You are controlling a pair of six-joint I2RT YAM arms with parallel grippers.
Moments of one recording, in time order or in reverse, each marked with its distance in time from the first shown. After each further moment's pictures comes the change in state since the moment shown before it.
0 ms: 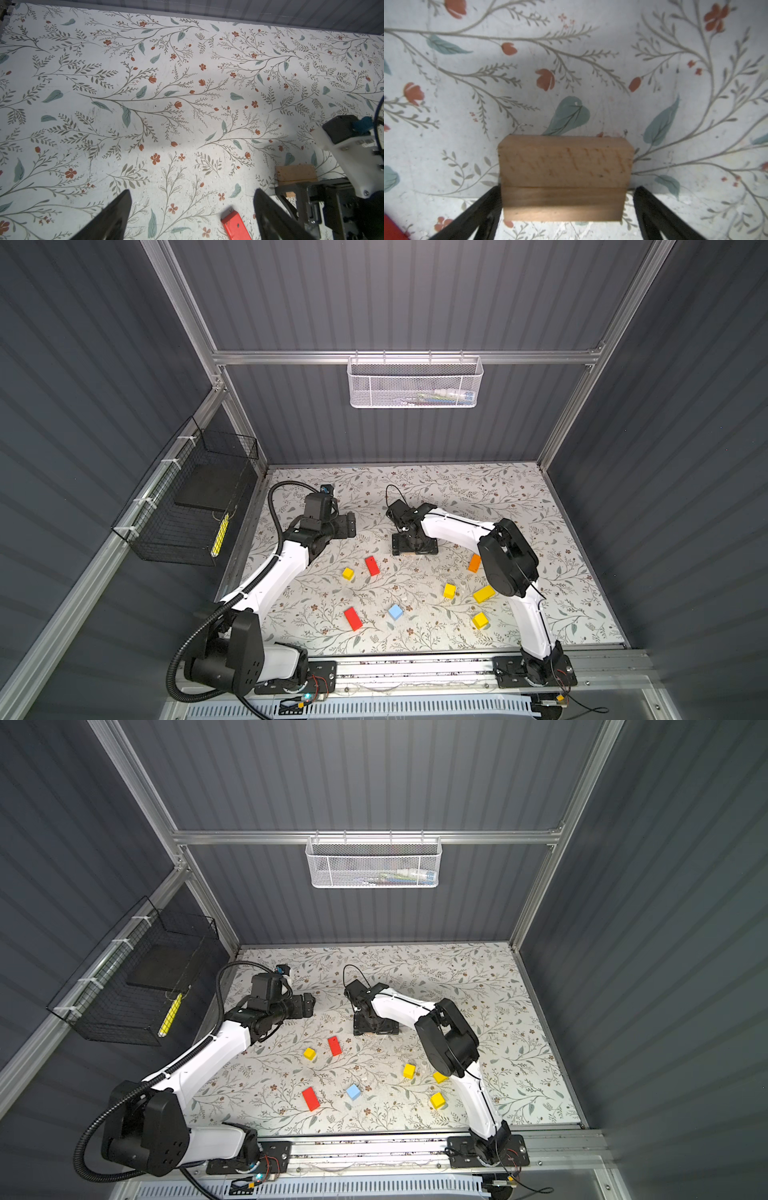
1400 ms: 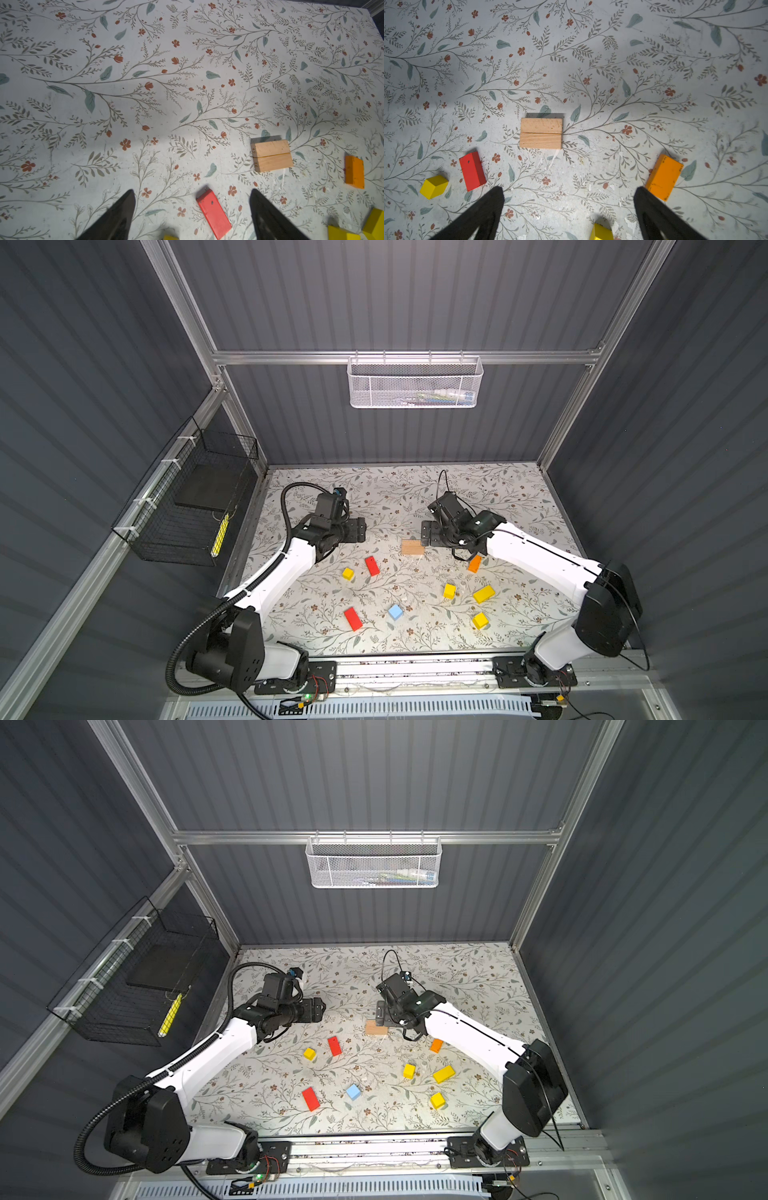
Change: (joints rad) left arm -0.101 0.032 0.070 -0.128 0.041 -0.048; right arm -0.048 -0.667 -0.463 0.193 0.113 -0.044
